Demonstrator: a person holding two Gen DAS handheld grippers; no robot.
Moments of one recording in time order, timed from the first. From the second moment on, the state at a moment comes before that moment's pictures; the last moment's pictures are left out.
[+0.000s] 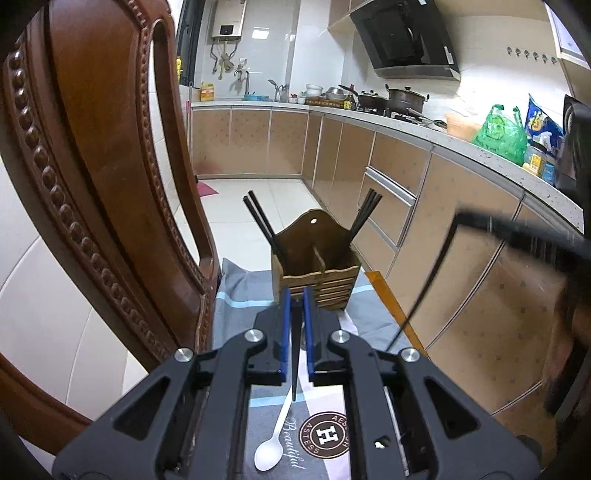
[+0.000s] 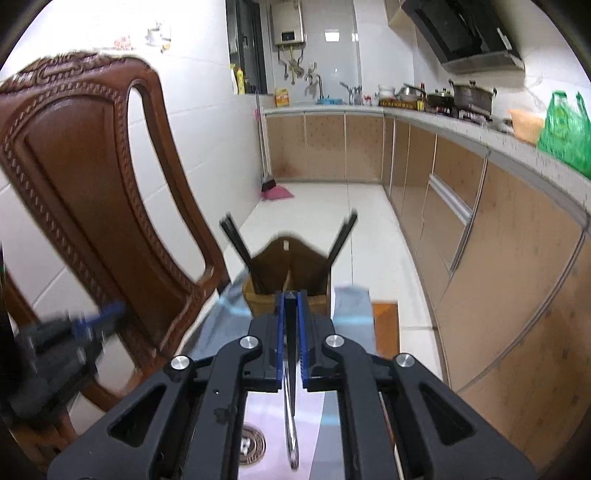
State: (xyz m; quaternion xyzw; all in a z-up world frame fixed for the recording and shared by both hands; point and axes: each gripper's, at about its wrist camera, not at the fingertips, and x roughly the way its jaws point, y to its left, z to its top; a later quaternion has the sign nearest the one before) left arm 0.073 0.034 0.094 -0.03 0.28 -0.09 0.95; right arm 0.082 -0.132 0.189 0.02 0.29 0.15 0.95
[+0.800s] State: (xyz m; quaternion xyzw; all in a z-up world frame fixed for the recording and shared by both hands) left arm 0.088 0.050 0.083 -0.05 0.30 -0.09 0.95; right arm 0.256 -0.132 0.167 0.13 0.30 0.09 0.94
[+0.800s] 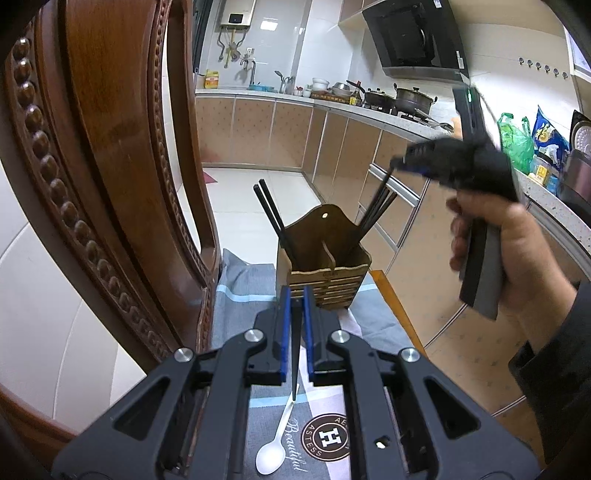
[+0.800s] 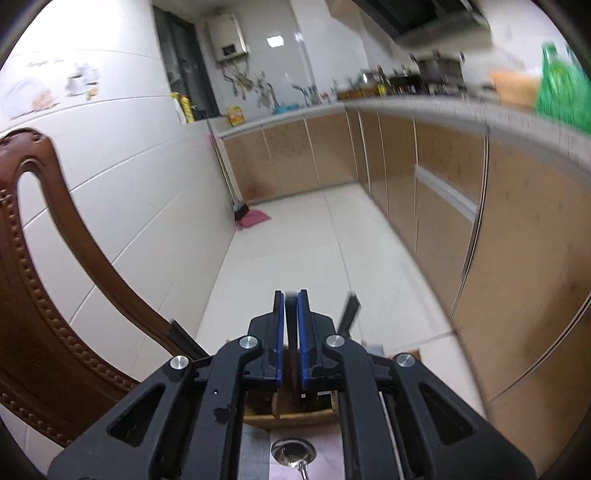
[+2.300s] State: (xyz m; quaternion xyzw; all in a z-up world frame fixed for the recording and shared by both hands) left arm 0.267 0.012 0.166 -0.12 0.30 -0.05 0.94; right arm 0.106 -0.260 -0.002 0.25 0.30 0.11 0.92
